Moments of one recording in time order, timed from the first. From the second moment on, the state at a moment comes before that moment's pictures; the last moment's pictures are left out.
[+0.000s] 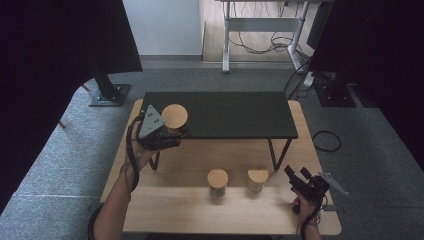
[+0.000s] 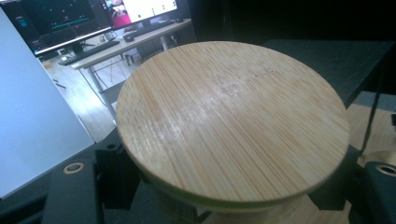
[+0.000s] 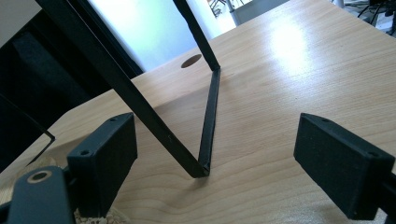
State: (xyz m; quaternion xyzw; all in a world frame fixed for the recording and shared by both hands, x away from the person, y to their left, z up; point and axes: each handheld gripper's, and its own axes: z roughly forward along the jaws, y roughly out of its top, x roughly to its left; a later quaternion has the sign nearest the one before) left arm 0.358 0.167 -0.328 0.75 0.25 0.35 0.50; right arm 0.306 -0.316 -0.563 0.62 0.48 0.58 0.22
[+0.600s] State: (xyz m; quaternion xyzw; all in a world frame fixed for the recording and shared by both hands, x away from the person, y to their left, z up) left arm 0.379 0.164 -0.327 0.74 0.28 0.36 0.50; right arm 0.305 -0.316 -0.563 0.62 0.48 0.58 0.22
